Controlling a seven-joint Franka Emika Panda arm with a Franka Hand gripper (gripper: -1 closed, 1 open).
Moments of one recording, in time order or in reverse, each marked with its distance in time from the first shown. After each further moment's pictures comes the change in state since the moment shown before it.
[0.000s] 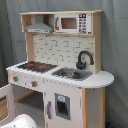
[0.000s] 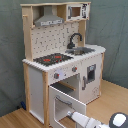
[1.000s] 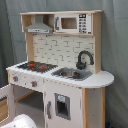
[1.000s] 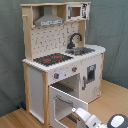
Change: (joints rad) arm 0.036 0.013 0.067 -0.124 0.002 -0.093 0.262
